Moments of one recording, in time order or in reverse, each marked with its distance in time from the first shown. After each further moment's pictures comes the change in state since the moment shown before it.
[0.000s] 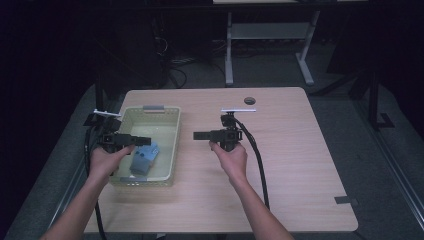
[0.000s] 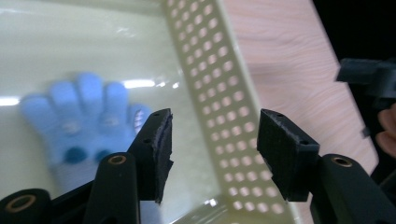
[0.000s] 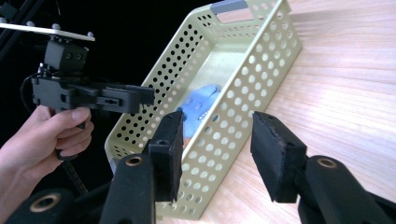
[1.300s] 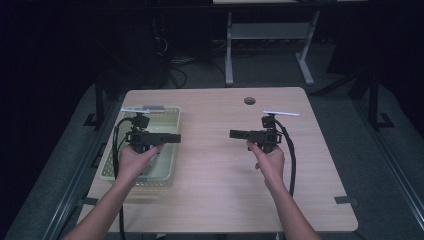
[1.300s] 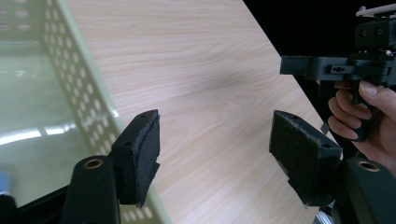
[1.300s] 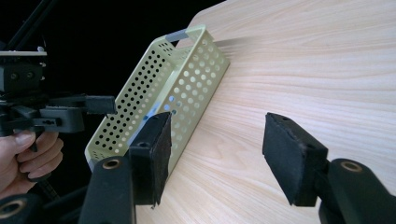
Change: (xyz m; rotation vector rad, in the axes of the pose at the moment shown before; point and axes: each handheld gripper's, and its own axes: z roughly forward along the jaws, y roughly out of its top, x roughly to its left) left arm -0.081 -0.001 0.037 -0.060 -0.118 0.151; right arm -0.052 -0.010 -0.087 -0.101 -0.060 0.055
